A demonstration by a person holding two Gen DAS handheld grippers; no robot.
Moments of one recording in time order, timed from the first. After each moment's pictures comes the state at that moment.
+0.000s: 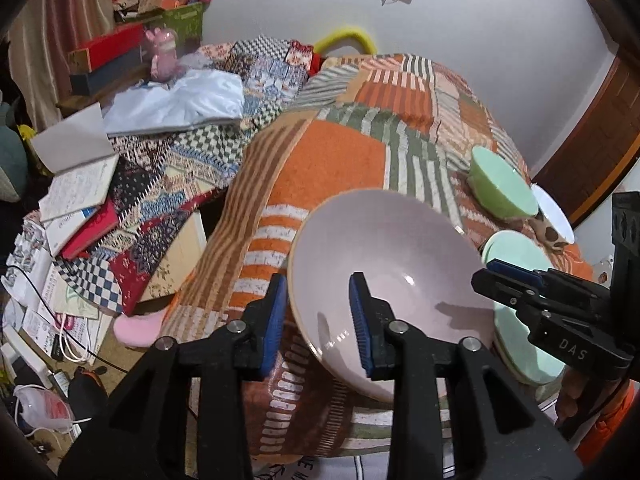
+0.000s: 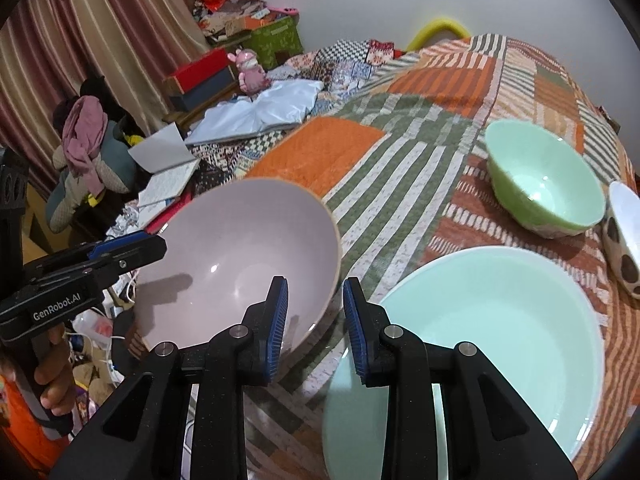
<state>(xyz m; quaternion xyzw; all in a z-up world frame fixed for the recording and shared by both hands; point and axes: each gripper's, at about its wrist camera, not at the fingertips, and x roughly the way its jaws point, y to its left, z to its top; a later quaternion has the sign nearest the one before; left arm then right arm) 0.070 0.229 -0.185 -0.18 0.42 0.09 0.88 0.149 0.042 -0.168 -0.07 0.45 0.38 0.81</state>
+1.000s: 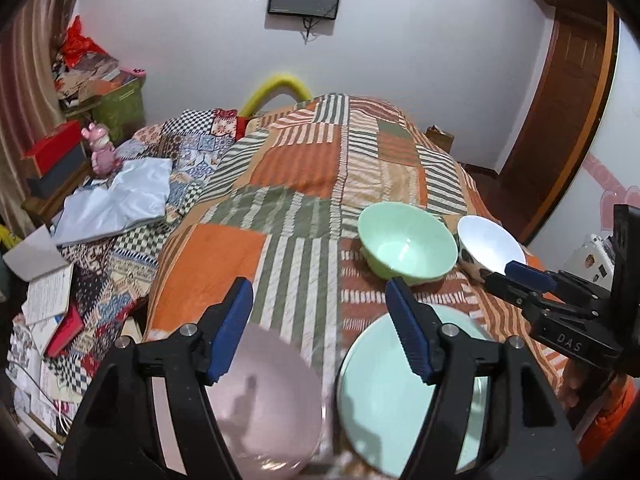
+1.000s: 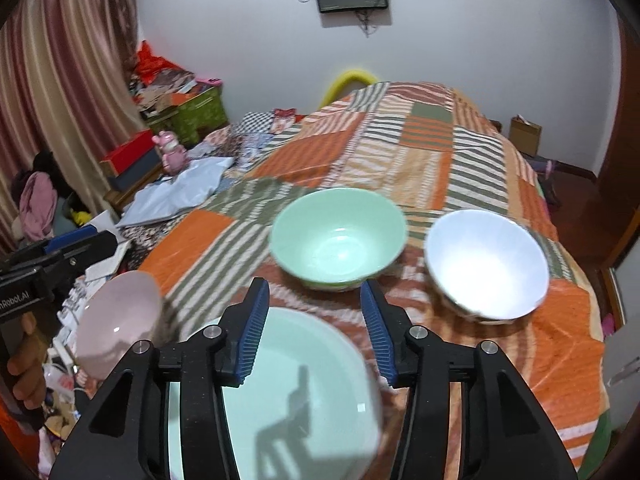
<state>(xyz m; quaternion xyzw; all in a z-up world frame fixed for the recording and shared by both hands) 0.164 0.111 -0.108 -0.09 0.36 0.03 0.93 0.205 -0.091 -0.124 -0.02 0.37 0.27 0.89</state>
